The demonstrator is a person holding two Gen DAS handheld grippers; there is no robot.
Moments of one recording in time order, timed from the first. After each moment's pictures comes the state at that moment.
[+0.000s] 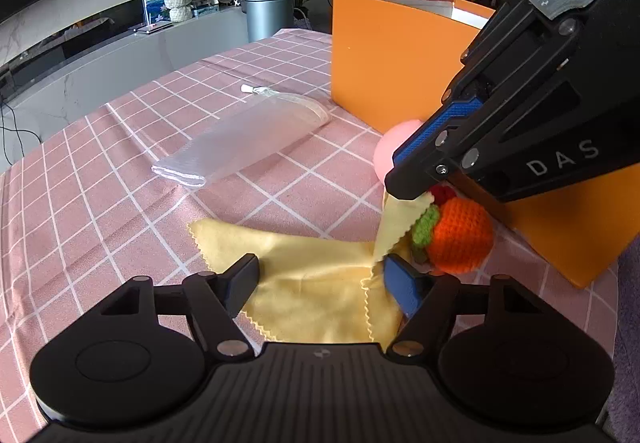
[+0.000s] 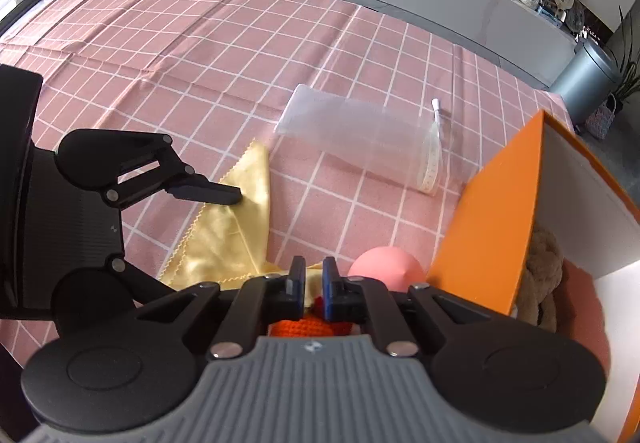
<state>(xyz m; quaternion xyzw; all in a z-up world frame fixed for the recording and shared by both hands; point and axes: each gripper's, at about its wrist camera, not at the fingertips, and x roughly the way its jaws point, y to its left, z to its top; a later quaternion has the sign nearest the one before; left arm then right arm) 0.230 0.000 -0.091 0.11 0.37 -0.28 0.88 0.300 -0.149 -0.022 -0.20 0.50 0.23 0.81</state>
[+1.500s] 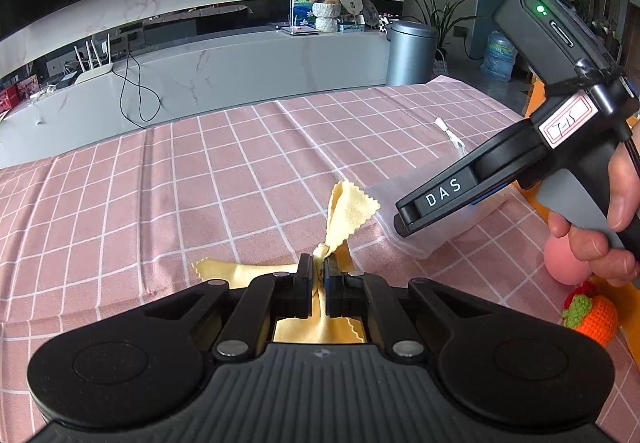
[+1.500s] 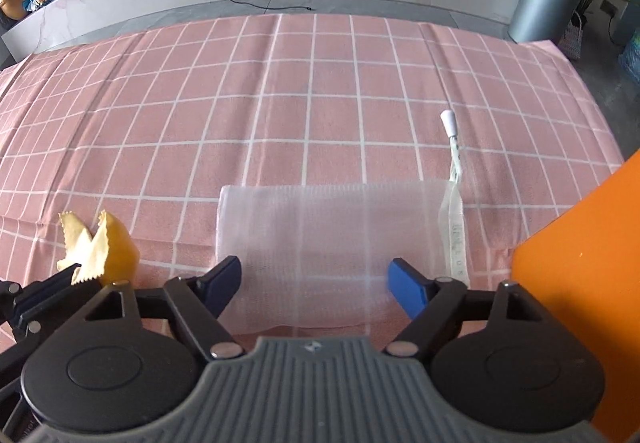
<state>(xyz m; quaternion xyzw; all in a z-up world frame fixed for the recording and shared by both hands) 0.246 0.077 -0.062 0.02 0.35 -0.10 0.93 0.419 -0.102 -0.082 -0.06 0.53 0.13 0.84</state>
